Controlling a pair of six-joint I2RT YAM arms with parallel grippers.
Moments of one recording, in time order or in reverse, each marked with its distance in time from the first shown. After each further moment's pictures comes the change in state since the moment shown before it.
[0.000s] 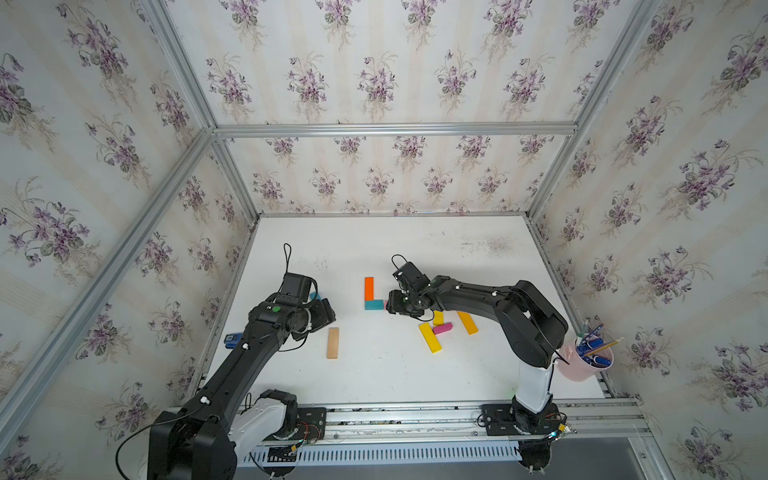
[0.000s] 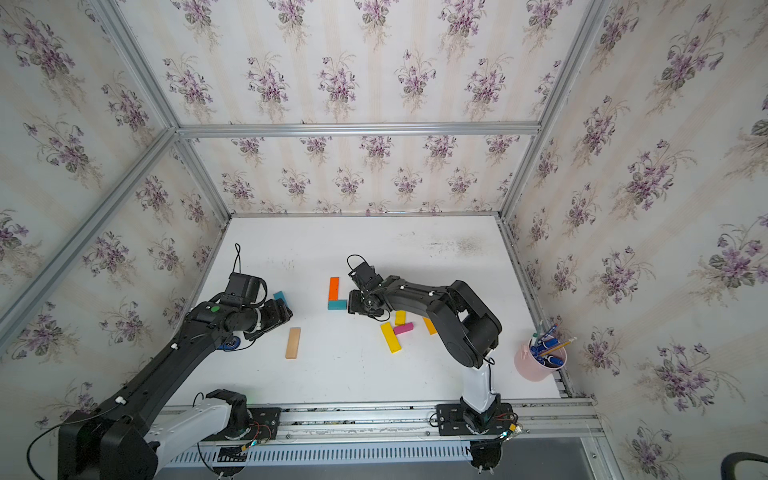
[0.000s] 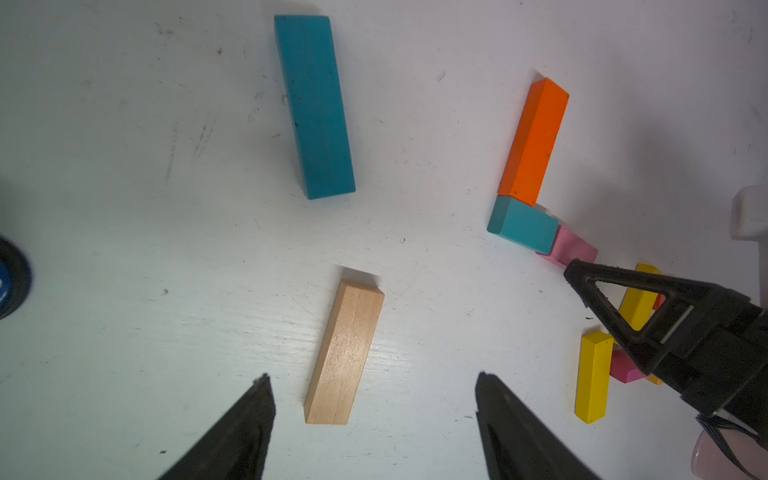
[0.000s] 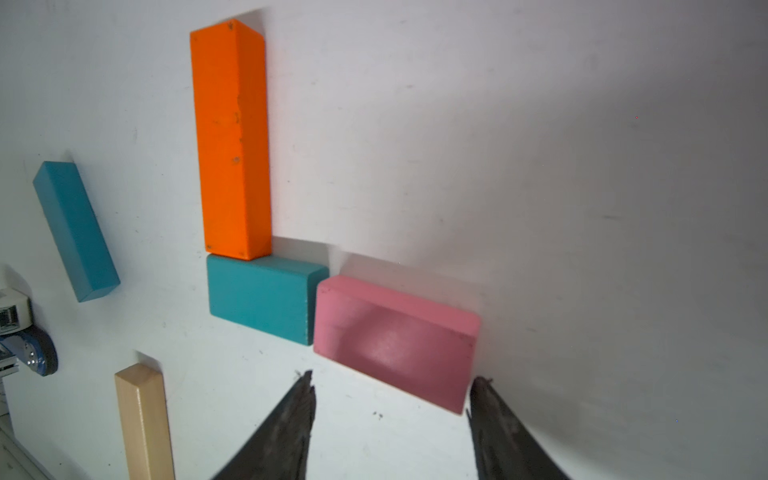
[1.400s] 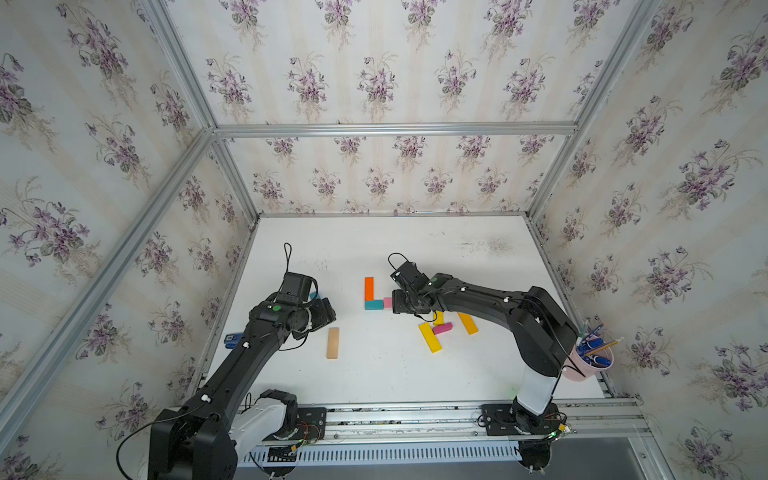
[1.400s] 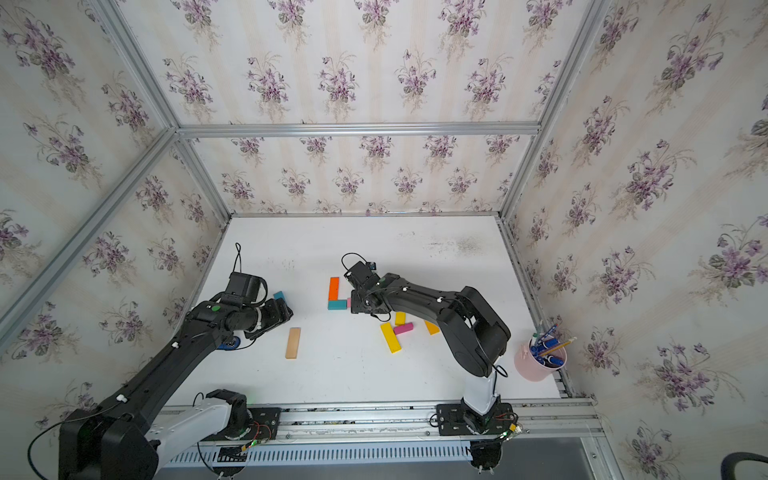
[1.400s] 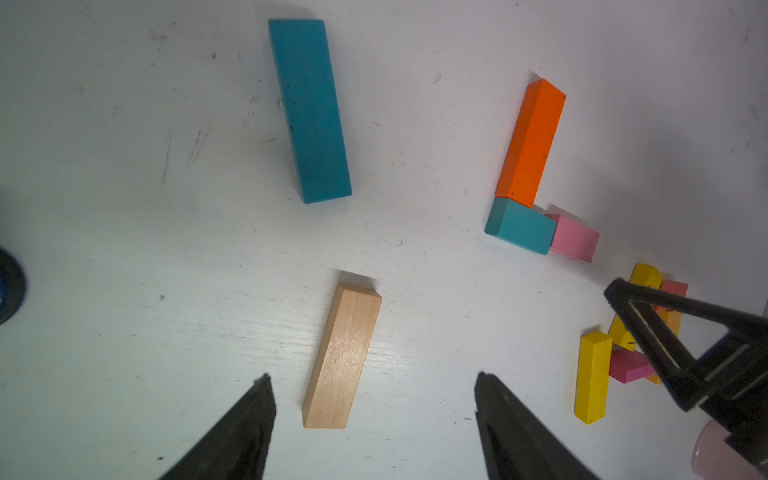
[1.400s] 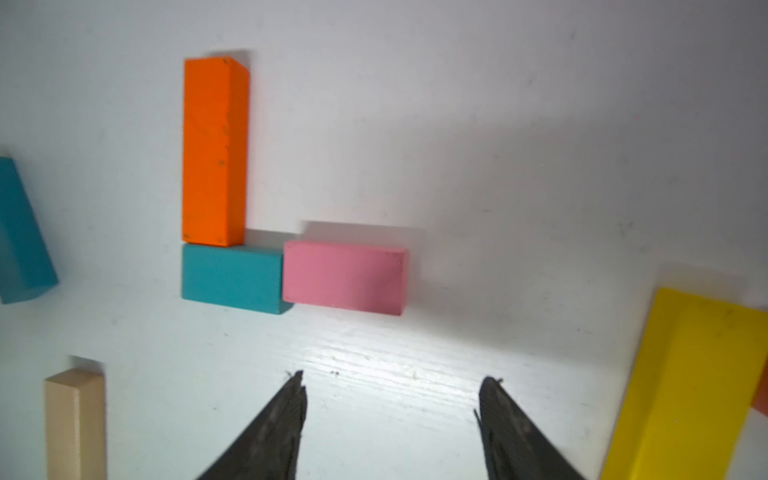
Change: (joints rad) left arm 0.001 0.008 0.000 0.009 0.003 0.007; right arm 0.024 -0.074 0.076 -0.162 0.200 -0.063
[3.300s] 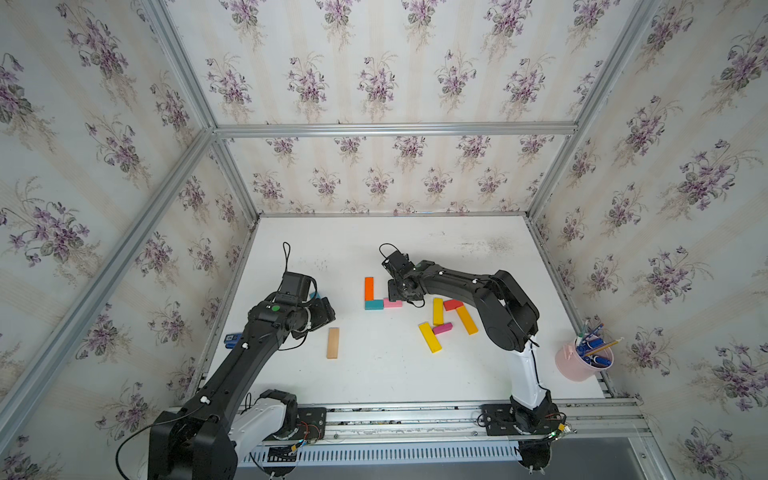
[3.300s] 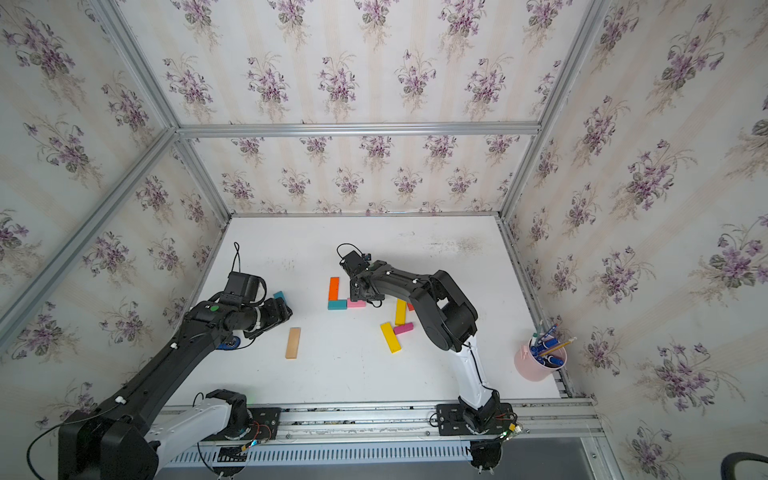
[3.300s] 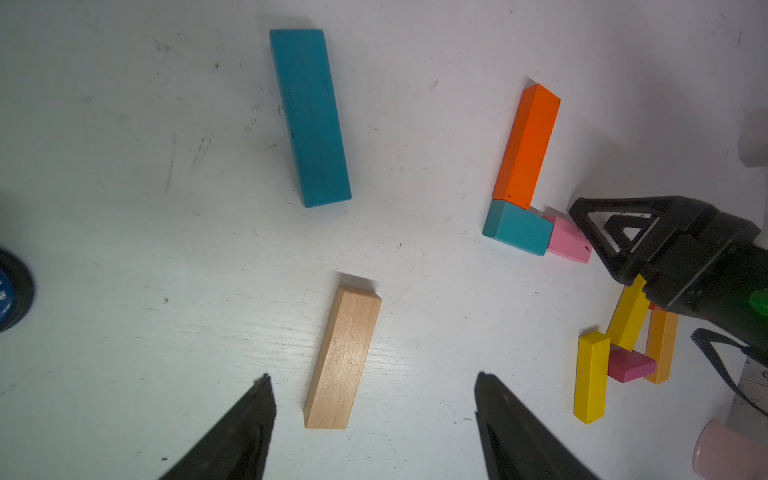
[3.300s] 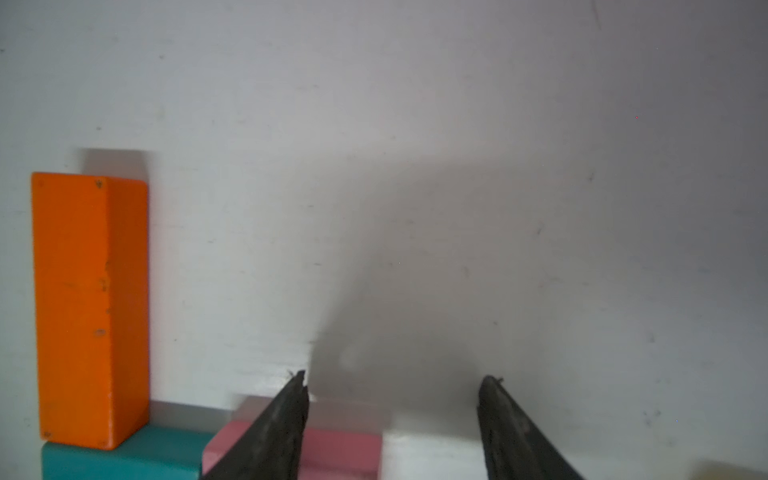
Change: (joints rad) left arm 0.006 -0.006 0.005 -0.003 0.000 0.010; right arm -0.037 0.275 0.221 -0.057 0.059 -0.071
